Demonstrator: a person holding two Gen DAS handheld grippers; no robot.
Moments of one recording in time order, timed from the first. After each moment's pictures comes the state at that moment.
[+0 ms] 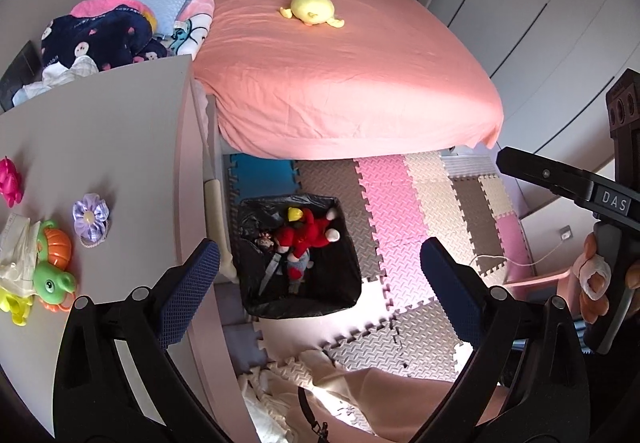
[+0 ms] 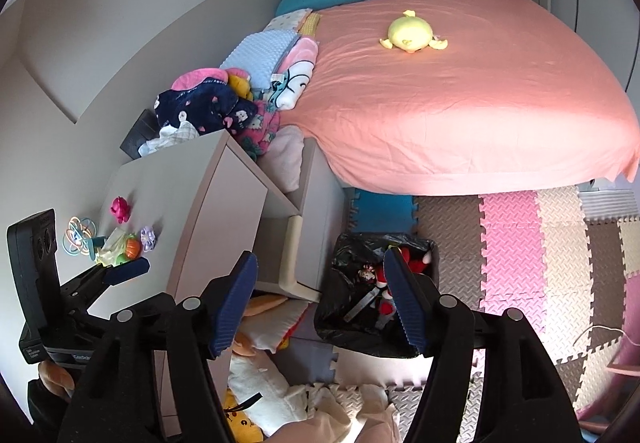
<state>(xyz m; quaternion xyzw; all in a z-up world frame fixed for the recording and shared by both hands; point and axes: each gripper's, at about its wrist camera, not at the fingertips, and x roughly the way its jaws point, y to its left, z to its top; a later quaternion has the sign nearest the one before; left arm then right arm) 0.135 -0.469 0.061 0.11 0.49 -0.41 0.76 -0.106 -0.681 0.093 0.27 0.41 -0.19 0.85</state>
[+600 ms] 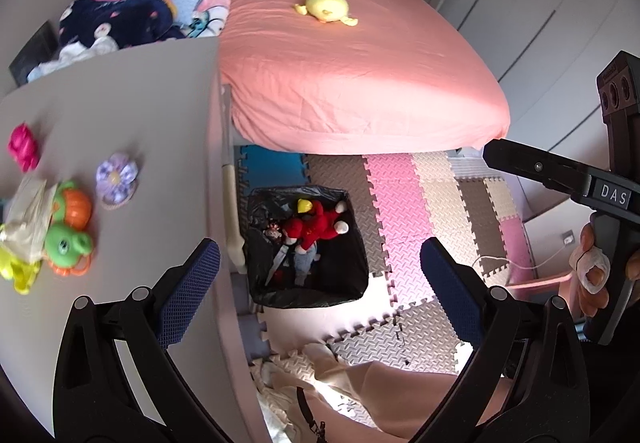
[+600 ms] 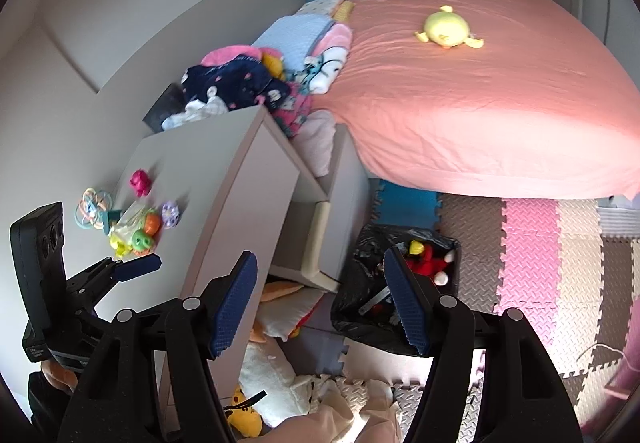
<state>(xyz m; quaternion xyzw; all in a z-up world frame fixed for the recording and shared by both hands) 0.129 -0.432 0.053 0.09 0.50 -0.39 0.77 -0.075 -0.648 0.087 0.24 0.44 -0.13 0.86</state>
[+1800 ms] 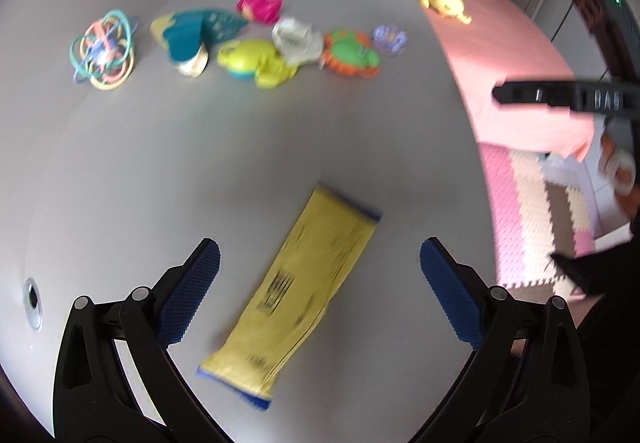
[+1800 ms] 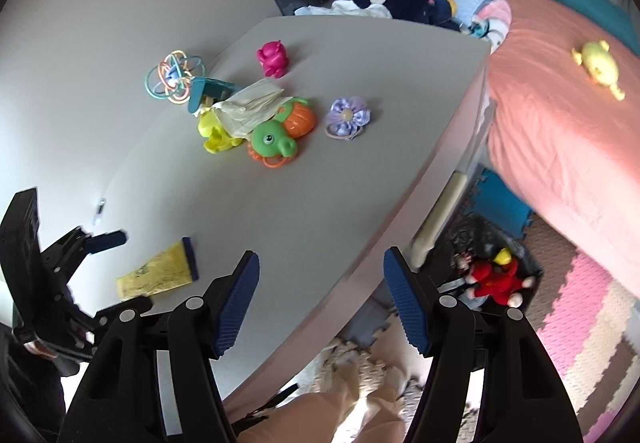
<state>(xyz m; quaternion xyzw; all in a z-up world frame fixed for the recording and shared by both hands) 0.087 -0.202 0.028 0.12 0.52 -0.22 0.82 0.028 -0.470 0.048 0.12 0.52 0.06 0.84</state>
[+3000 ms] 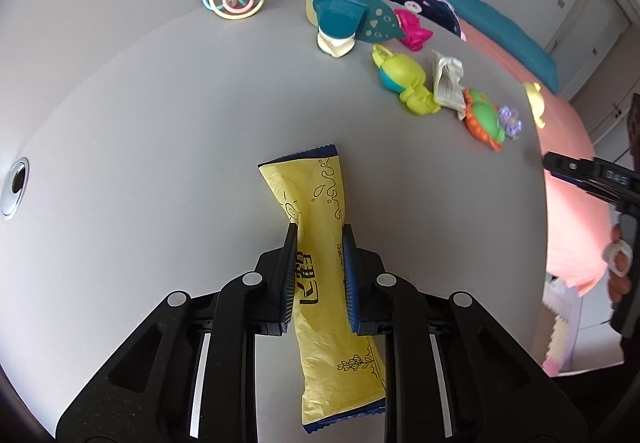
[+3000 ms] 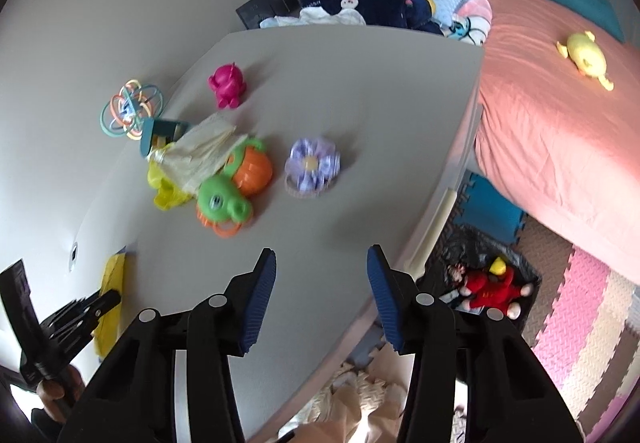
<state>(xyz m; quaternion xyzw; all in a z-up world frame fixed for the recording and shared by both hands) 0.116 -0.144 0.007 -0.07 0.50 -0.07 0.86 0.095 -0.488 0.024 0.15 0.51 0.01 0.85</state>
